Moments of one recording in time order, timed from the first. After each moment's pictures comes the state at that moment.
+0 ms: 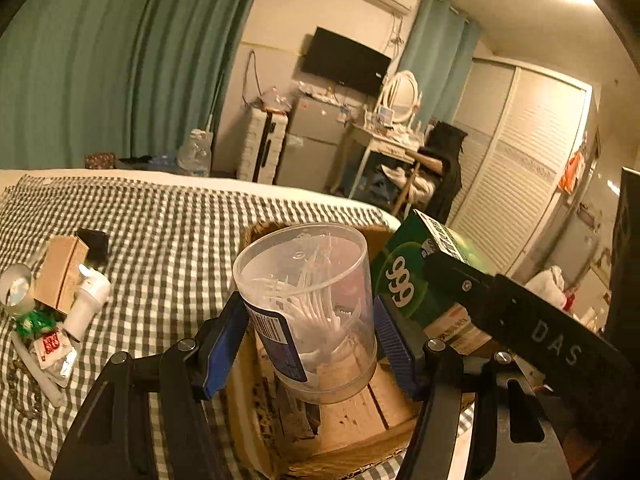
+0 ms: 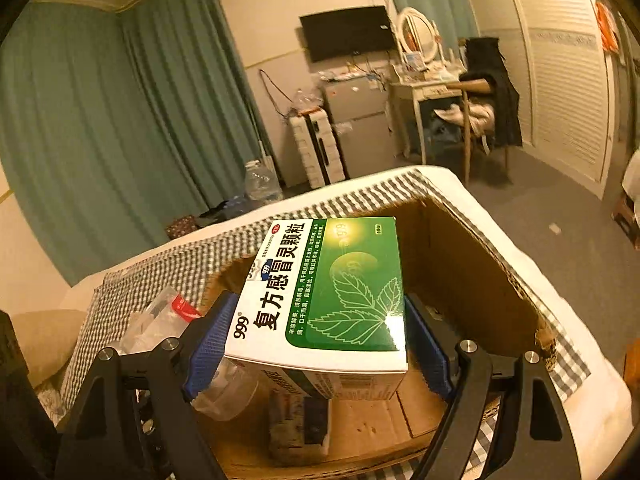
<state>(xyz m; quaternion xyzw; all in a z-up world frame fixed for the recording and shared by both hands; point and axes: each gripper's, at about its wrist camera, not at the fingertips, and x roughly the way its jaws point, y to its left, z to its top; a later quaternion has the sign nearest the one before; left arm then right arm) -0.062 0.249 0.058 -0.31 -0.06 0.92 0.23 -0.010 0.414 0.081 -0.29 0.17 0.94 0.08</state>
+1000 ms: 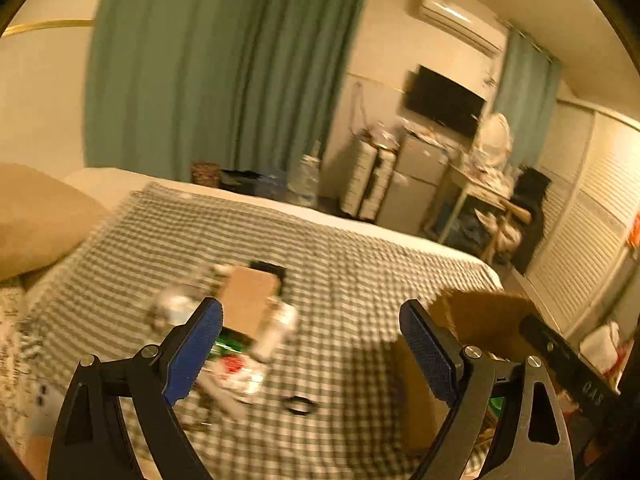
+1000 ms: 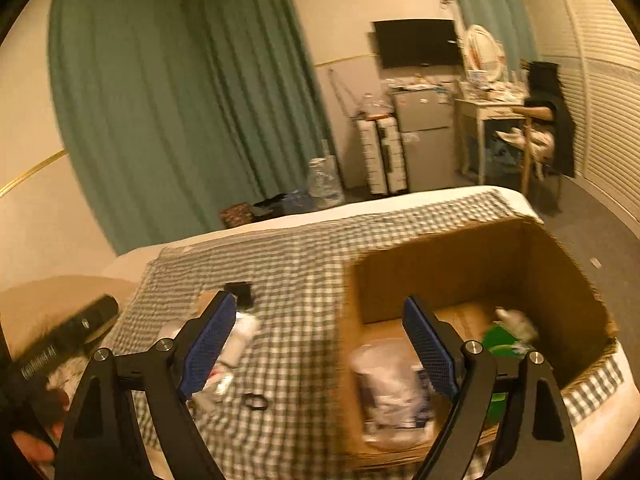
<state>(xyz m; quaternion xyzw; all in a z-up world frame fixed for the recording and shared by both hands) -0.052 0.027 0.119 -0.28 -0.10 0.96 0.05 -0.003 0.281 0.113 -0.26 0.12 0.96 -0.04</state>
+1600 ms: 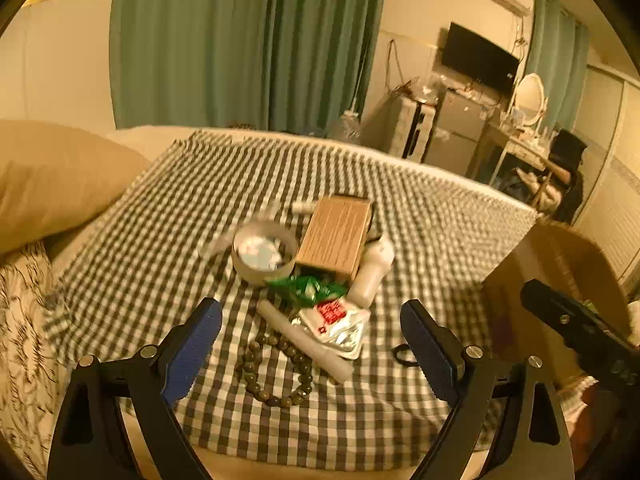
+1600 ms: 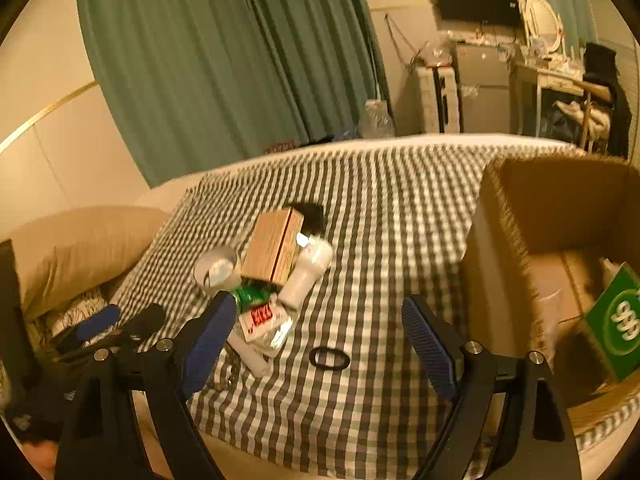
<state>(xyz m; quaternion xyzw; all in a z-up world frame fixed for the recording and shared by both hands) -0.073 -0.022 0.003 -0.36 -0.06 0.93 0.00 -0.042 0.192 0.015 -0.36 0.10 0.92 -0.11</state>
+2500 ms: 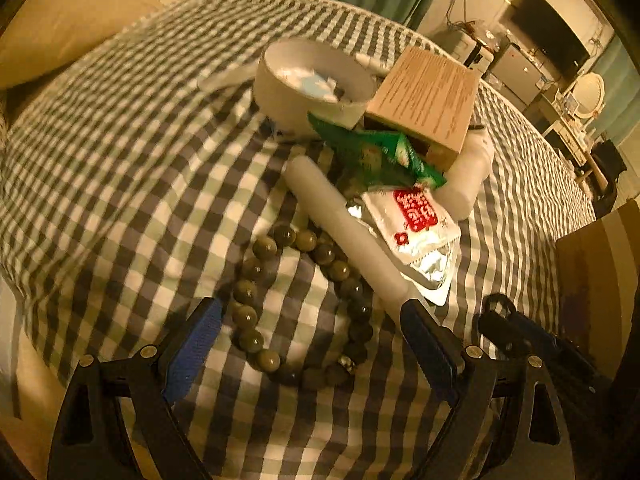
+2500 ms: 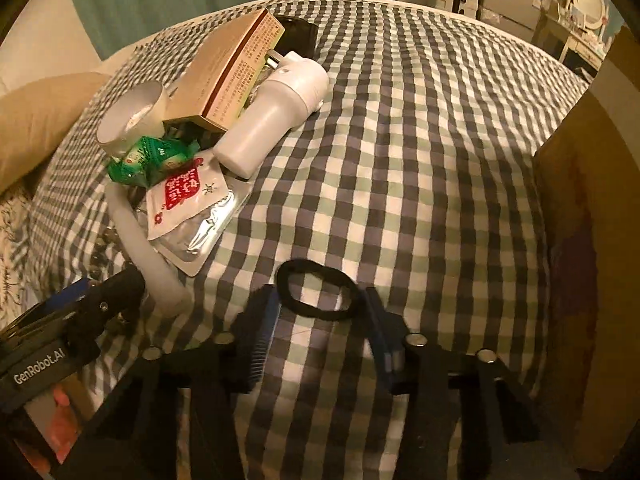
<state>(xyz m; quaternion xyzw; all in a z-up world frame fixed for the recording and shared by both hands) -0.117 -0.055 -0.121 -0.52 -0.16 0.84 -0.01 -0.093 0.143 -0.110 -0.53 -0.01 0.84 -0.08</state>
